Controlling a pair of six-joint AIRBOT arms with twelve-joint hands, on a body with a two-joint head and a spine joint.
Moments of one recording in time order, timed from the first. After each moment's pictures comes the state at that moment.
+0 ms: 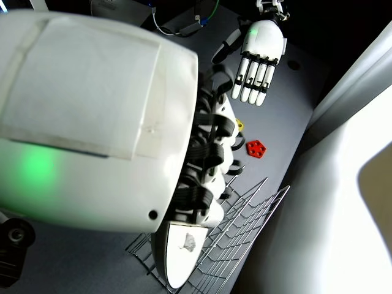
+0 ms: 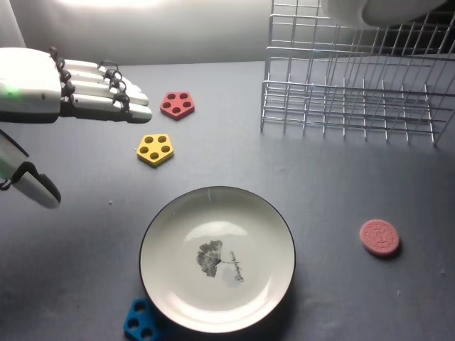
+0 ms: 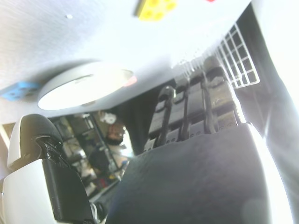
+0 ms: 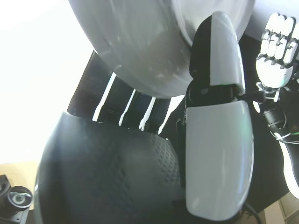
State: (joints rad) left arm 0.51 -0.93 2.12 1.28 -1.31 -0.18; right arm 0.36 -0.86 1.12 -0.64 -0.07 -0.27
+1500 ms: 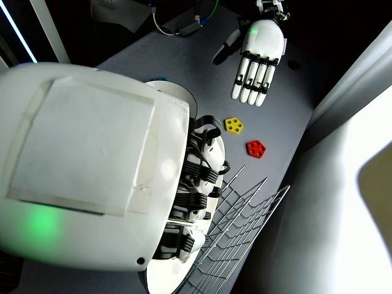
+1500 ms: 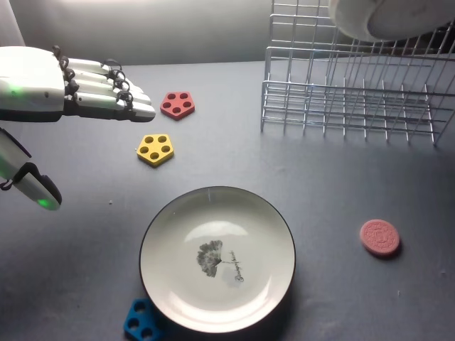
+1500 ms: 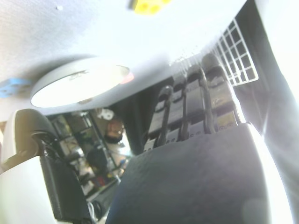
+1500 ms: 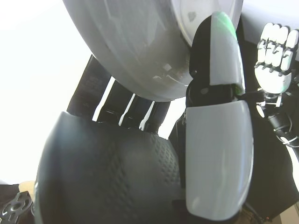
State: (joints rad) left arm 0.51 -0.92 2.10 1.28 -1.30 -0.19; right arm 0.30 -0.86 1.14 -0.57 -0.08 -0.27
